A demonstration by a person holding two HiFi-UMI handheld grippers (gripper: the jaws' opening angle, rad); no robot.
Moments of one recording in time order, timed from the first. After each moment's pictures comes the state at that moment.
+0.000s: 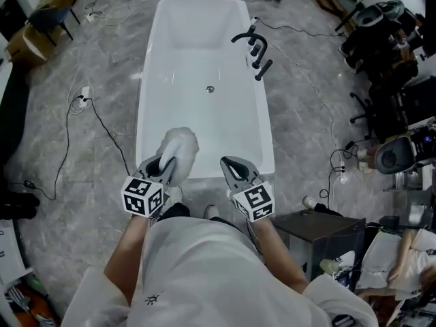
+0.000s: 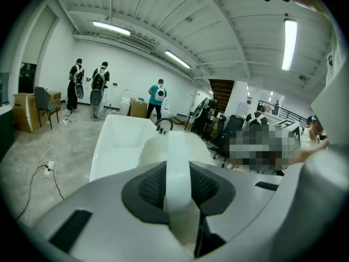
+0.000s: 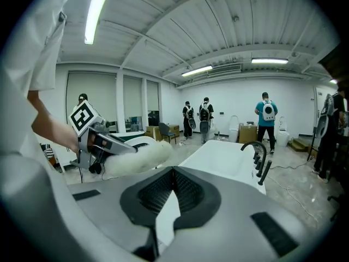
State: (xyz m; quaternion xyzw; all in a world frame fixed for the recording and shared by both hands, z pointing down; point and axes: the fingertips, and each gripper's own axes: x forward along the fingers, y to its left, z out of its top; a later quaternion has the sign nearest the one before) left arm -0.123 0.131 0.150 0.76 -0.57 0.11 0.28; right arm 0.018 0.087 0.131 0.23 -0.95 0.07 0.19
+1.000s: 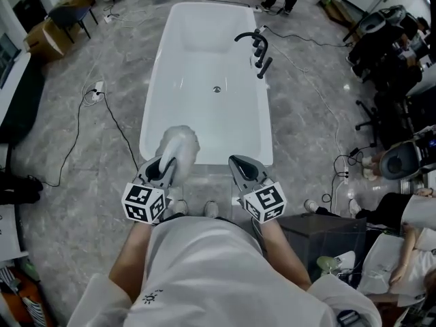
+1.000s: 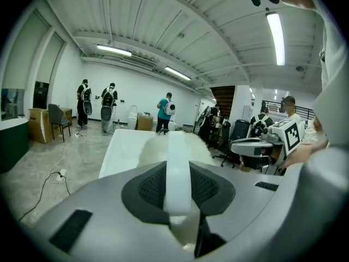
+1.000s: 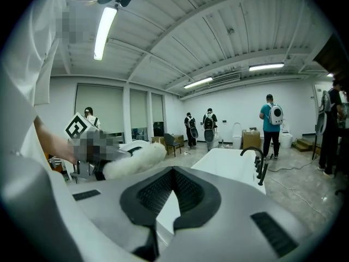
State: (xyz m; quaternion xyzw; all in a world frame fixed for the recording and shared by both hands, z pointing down) left arm -0.067 0.218 0.099 0.74 -0.63 0.08 0.21; right arm 0.087 0.152 0.084 0.21 -0.97 0.07 0.13
